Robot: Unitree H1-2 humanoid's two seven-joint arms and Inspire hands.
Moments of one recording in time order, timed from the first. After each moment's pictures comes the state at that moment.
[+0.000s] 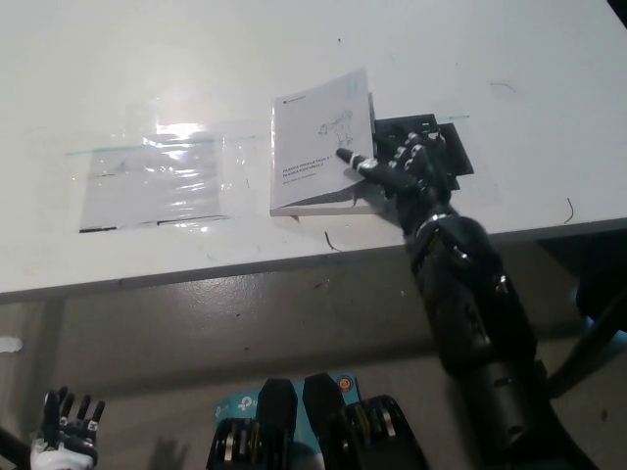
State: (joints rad) left_arm -0.33 0.04 0.68 0.74 -0.65 0.05 0.16; right_arm -0.80 0.15 -0.12 0.64 0.31 0.25 -0.20
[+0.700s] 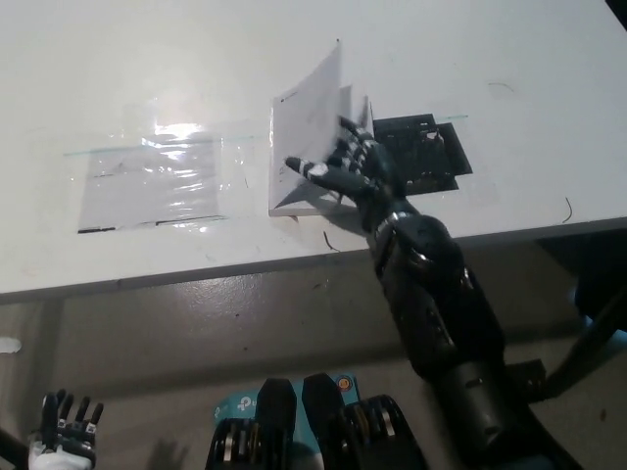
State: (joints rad) left_arm -0.32 0.04 0.67 0.73 -0.65 0.05 0.18; right_arm -0.86 0.17 -0.01 0.63 0.23 0.26 -0.17
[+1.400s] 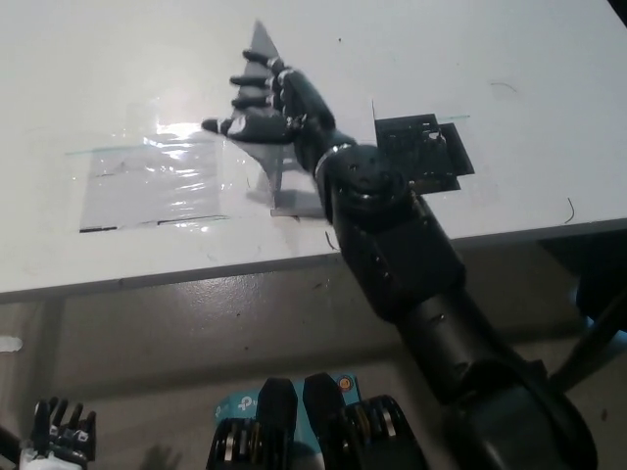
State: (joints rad) left_arm -0.32 0.07 0.66 0.76 -0.65 0.05 0.20; right_arm -1.03 0.19 0.13 0.74 0.13 0.28 -0.09
